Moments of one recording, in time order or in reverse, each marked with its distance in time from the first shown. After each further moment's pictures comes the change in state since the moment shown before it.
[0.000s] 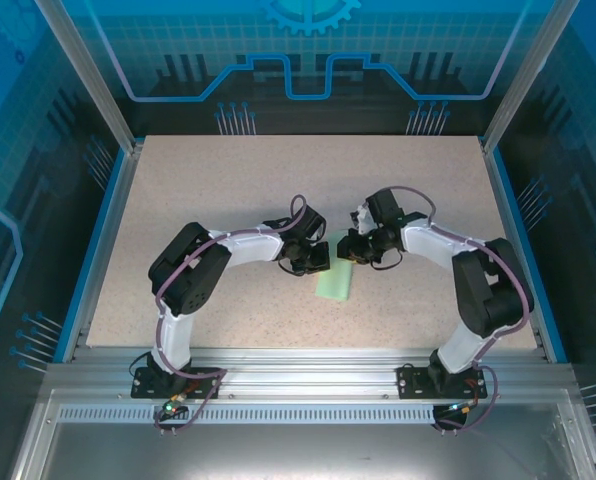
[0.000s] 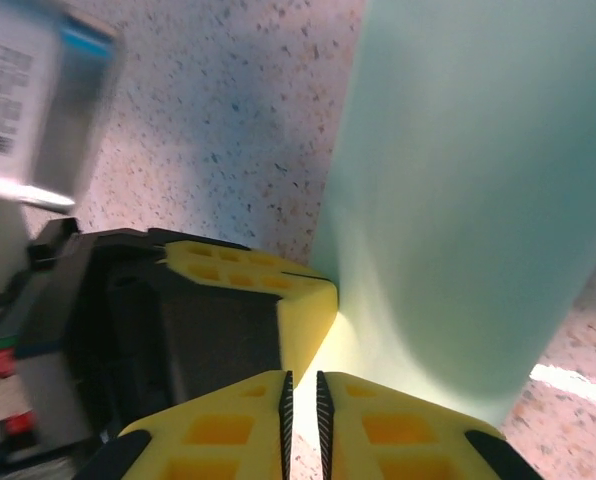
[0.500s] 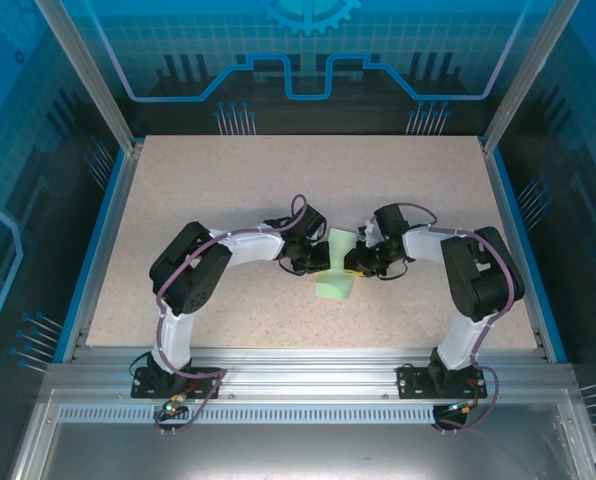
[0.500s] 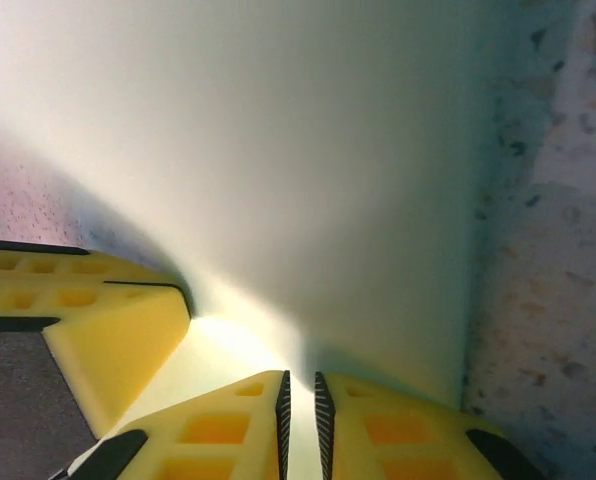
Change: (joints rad) left arm 0.000 0.008 0.012 -0.012 0.000 0.001; right arm -0.077 0.098 -0.110 0.115 -0.063 -0.024
